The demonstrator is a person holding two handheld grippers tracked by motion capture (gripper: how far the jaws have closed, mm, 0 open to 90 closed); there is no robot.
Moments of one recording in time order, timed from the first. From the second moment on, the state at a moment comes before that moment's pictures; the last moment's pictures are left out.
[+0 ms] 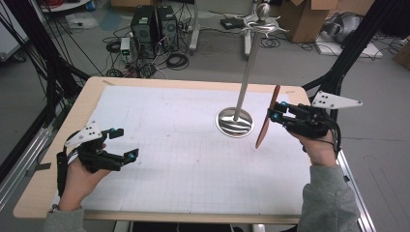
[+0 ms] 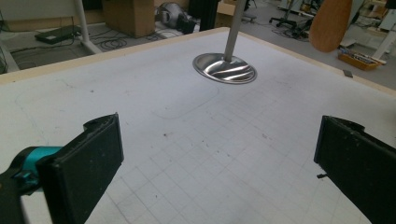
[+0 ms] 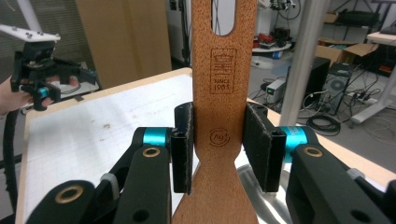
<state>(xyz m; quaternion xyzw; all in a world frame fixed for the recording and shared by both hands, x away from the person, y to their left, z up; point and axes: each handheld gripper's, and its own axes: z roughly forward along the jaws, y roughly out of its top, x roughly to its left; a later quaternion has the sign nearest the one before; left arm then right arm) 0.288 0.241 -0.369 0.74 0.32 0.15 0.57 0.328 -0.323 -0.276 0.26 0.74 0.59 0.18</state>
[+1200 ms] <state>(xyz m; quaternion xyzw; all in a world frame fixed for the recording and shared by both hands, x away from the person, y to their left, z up) 0.273 0.259 -0.376 0.74 0.34 0.16 0.56 0.398 -0.344 -0.243 0.25 0.73 0.61 0.19</state>
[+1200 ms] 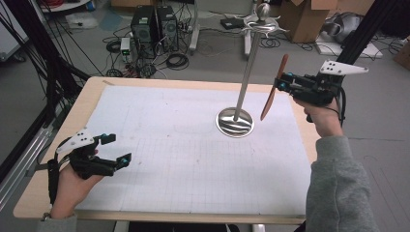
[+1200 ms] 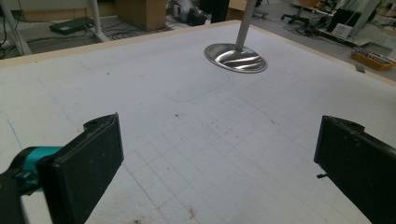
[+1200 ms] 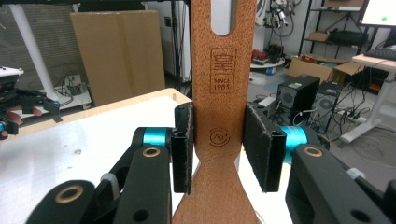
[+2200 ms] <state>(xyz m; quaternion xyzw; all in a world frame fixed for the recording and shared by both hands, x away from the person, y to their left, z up) 0.265 0.267 -0.378 0.73 0.35 0.17 0.56 0.418 -0.350 -0.206 0.28 0.72 0.61 0.20</state>
